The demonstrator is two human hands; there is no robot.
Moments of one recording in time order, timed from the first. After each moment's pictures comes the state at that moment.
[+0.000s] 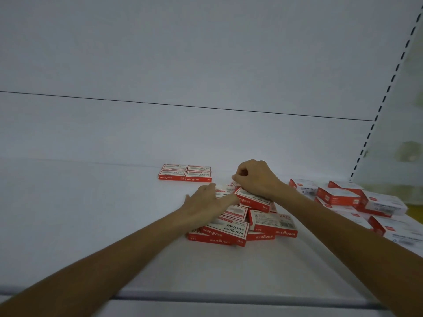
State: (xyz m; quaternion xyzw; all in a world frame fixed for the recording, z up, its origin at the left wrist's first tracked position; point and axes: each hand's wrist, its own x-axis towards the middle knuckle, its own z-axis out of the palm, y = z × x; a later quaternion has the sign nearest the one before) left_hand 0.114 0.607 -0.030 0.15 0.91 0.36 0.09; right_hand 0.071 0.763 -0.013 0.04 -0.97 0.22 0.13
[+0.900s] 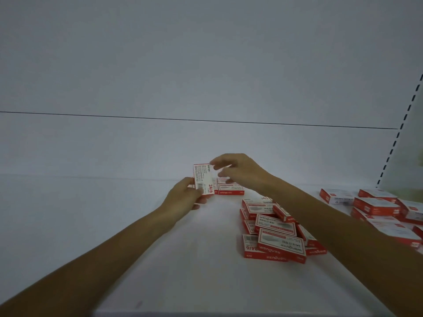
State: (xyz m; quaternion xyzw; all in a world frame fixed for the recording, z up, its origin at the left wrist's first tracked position) left_hand 0.068 0.493 -0.020 0.10 0.78 0.62 0.03; right_hand 0.060 0.653 0.025 0.12 -0.90 0.41 0.08
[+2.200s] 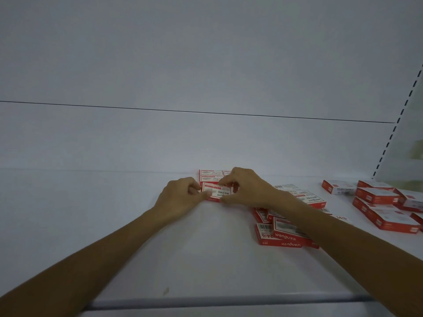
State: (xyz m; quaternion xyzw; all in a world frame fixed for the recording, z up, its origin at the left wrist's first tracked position) left_hand 0.043 0.457 -0.044 0.16 0.90 0.39 -0.08; right_hand 0.065 0.642 -0.015 0.15 -0.98 0.12 0.09
